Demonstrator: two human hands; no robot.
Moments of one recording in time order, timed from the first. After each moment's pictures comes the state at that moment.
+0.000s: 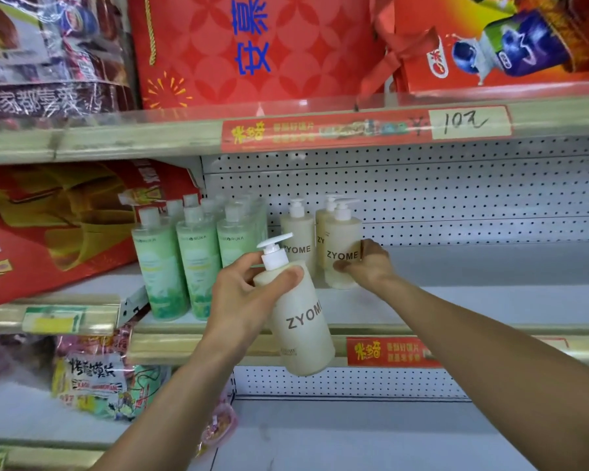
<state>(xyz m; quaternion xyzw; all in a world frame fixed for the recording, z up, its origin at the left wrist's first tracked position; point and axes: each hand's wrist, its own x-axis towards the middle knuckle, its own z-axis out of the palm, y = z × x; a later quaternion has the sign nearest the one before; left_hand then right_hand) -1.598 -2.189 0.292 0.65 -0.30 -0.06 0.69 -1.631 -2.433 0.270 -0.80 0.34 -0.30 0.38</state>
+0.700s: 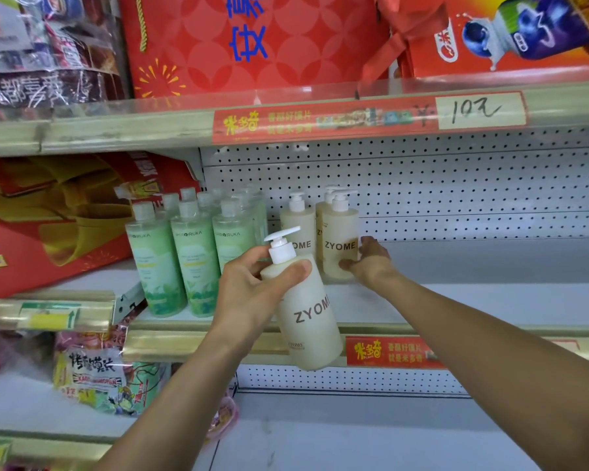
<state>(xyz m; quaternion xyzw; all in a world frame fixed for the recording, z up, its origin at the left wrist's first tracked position) -1.600 -2.205 0.294 0.65 -0.30 -0.07 0.69 -1.615 -2.453 0.259 -0.83 0.36 -0.25 0.34</state>
